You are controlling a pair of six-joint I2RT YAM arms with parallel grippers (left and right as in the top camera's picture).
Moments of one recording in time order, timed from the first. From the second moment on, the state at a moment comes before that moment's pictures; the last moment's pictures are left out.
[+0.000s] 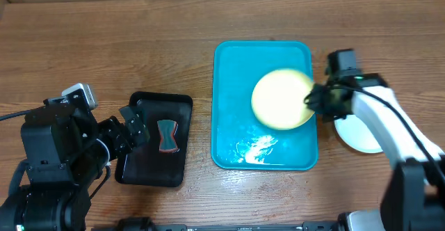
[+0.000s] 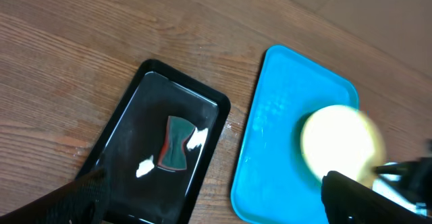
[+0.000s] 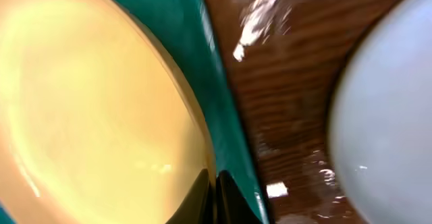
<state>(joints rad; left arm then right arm) 0.04 0.91 1.43 -1.29 0.11 -0.43 0.06 1.60 1.11 -0.79 -0.08 0.45</state>
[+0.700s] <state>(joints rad) 0.04 0.91 1.43 -1.29 0.11 -0.43 -0.51 1.55 1.03 -0.95 -0.02 0.62</state>
